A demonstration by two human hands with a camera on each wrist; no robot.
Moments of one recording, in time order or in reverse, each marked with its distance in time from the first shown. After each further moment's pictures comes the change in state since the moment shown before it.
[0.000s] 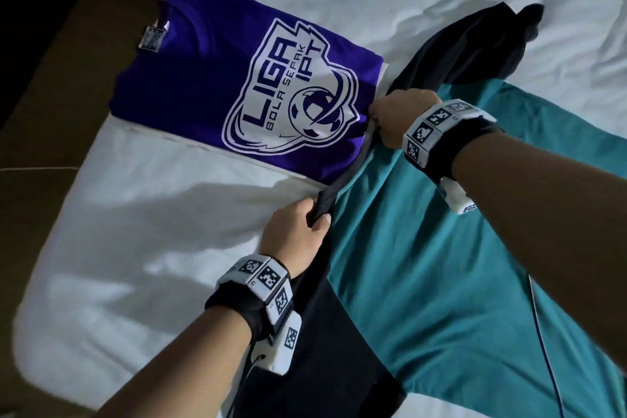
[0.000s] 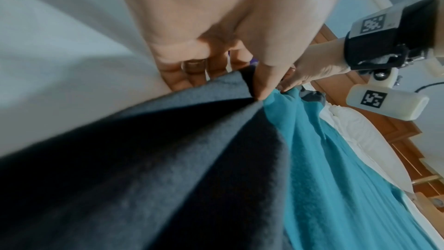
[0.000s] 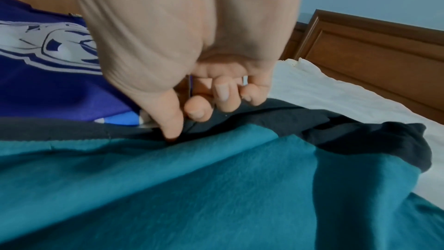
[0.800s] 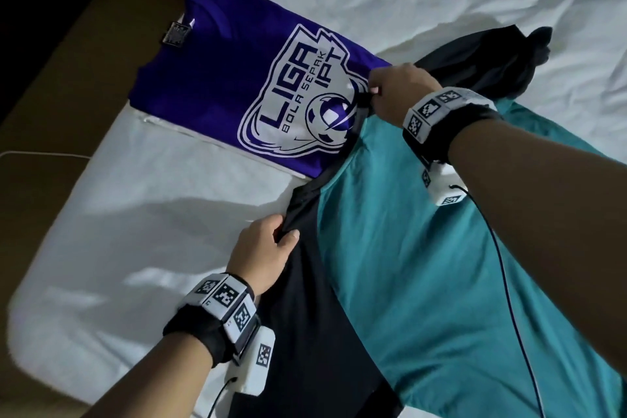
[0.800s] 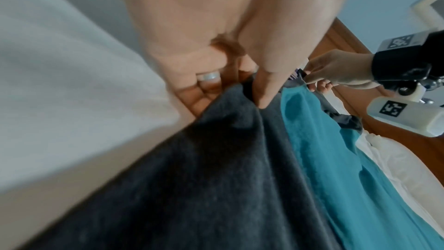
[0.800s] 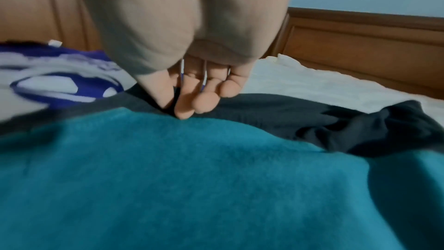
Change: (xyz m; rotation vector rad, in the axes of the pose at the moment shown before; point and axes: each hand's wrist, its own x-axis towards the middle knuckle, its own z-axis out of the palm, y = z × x) left_hand -0.021 -0.044 -0.024 -0.074 0.071 -0.111; right_hand 0.035 -0.007 -0.025 0.337 0.237 0.079
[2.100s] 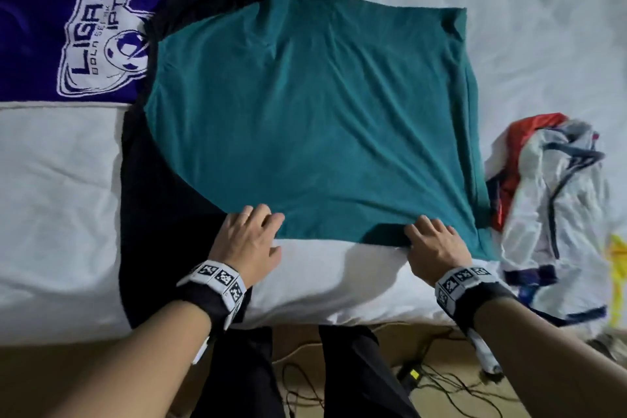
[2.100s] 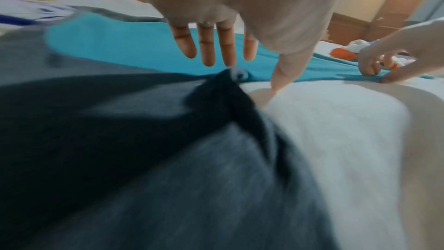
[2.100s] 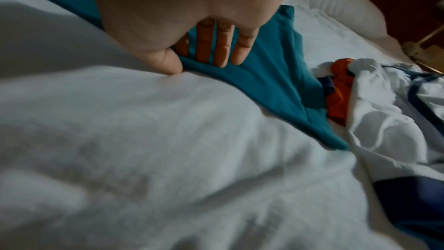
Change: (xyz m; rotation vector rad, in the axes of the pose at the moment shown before) left_hand -0.195 0.033 0.179 0.989 -0.100 0.785; right_hand -0.566 0.180 0.192 -0.037 -0.103 0.334
